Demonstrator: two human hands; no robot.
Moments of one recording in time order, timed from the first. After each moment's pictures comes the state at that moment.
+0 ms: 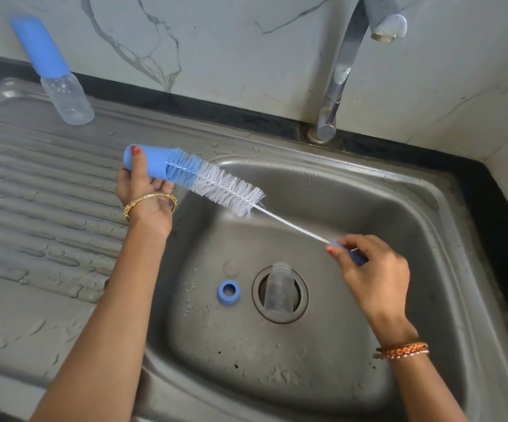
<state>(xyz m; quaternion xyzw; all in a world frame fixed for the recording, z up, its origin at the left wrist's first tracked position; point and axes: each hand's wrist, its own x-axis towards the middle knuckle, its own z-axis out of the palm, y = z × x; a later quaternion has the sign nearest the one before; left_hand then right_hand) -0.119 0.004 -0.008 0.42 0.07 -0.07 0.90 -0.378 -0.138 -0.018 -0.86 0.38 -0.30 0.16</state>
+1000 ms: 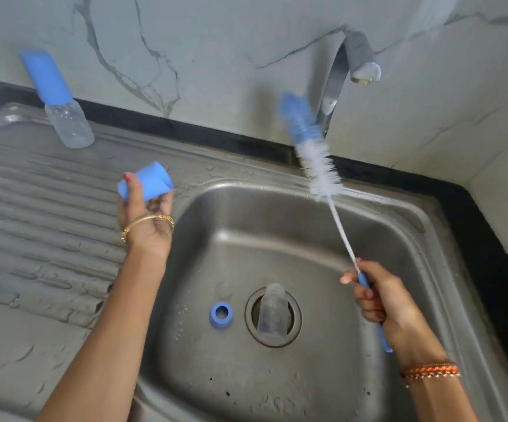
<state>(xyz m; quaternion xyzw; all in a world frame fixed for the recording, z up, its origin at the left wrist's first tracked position) -0.127 0.001 -0.001 0.31 0.10 -0.08 0.94 -0.388 -0.163 0.005 -0.54 0.47 -0.11 0.69</state>
